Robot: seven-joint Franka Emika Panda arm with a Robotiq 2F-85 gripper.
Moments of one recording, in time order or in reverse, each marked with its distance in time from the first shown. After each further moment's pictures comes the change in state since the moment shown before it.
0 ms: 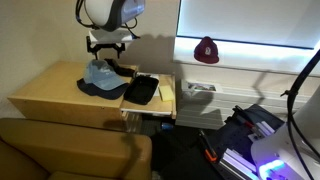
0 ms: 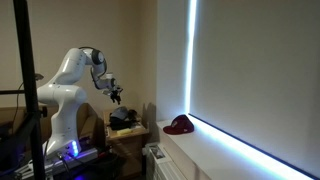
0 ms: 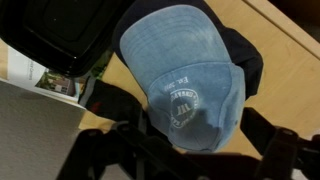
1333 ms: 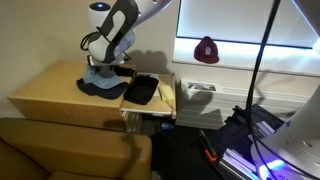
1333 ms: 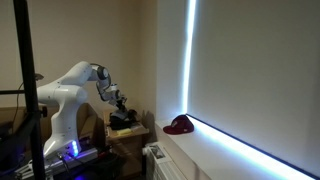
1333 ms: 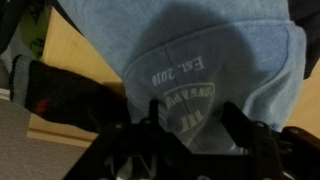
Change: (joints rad) arm 0.050 0.416 -0.103 0.377 0.051 0.156 -0.010
